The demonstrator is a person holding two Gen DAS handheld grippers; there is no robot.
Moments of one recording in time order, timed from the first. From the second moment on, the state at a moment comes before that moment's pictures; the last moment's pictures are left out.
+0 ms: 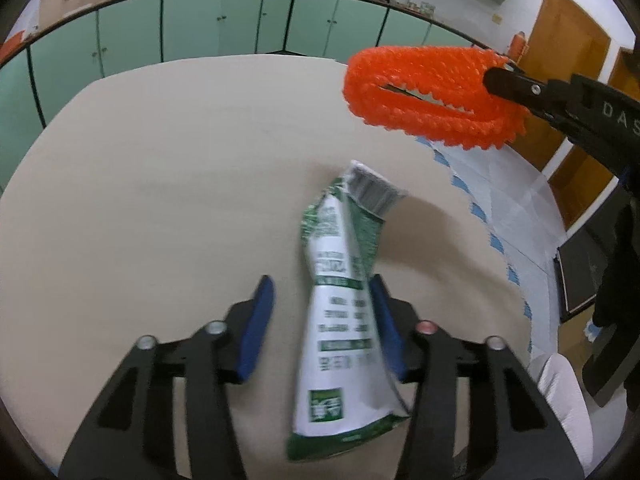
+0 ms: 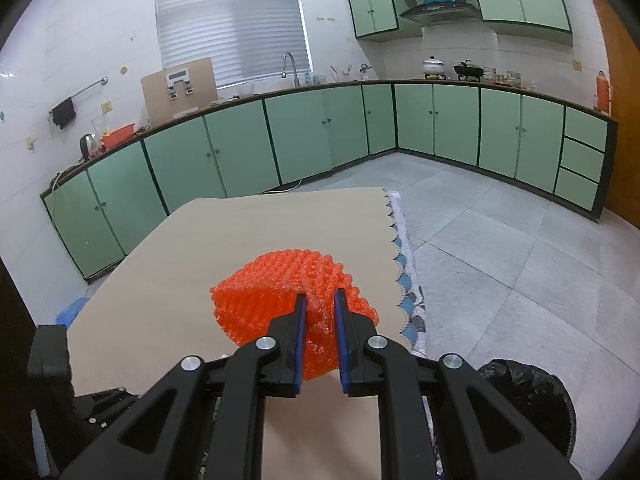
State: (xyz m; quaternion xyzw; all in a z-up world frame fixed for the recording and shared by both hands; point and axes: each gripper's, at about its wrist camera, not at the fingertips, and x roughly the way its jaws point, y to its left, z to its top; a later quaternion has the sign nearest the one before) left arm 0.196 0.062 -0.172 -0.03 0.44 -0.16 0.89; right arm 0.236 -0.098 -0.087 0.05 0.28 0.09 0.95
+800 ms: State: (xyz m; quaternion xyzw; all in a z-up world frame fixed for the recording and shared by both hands) left arm 0.204 0.055 -0.112 -0.04 0.36 -0.12 0.93; right arm 0.217 -0.113 -0.077 0.06 0.26 0.08 0.96
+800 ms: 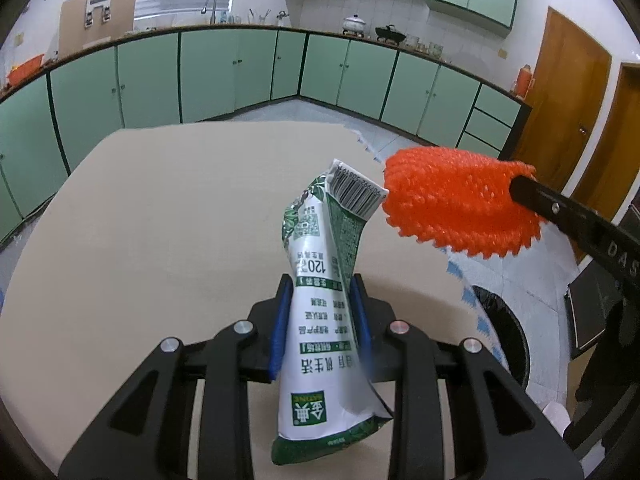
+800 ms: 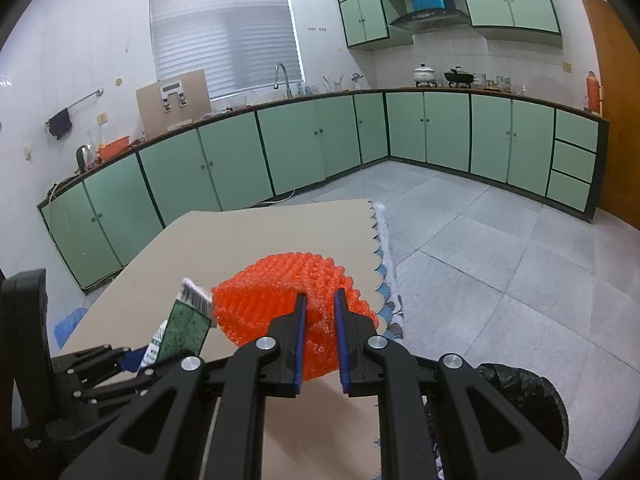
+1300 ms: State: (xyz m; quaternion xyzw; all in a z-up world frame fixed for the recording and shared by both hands) left arm 0.203 -0.026 -0.090 -0.01 0.33 -0.16 0.93; right arm 0.177 -0.179 -0.065 0.07 0.25 0.02 0.97
